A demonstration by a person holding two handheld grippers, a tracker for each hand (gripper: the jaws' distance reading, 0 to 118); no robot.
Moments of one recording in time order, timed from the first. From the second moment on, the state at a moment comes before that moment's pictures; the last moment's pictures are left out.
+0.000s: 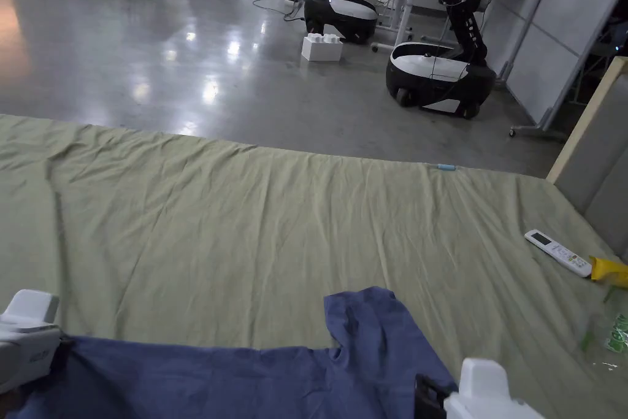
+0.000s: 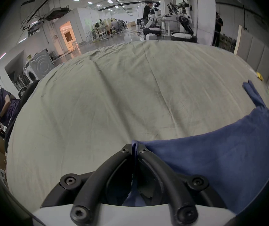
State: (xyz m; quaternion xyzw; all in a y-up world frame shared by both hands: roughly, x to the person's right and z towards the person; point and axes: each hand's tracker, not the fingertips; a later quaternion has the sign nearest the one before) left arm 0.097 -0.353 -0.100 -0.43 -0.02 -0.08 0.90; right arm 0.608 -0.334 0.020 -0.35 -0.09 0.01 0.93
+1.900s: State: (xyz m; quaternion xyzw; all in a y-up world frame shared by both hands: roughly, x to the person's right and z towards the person) left arm 0.048 0.085 -0.025 -0.10 0.02 0.00 1.00; right arm 0.597 0.089 0.025 -0.01 -0.10 0.11 0.99
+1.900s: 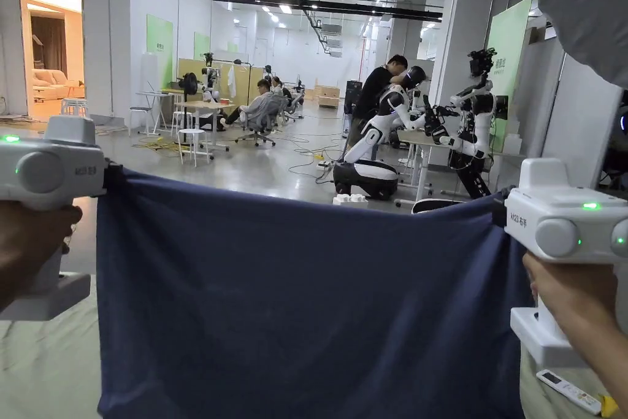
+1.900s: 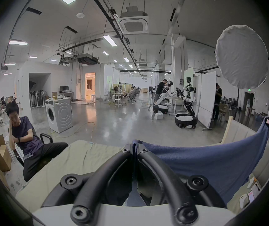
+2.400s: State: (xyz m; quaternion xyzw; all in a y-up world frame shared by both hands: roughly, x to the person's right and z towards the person) left arm 0.053 0.118 -0.081 -0.08 0.04 0.00 1.00; right arm 0.601 0.136 -0.030 0.02 -0.11 0.11 0.99
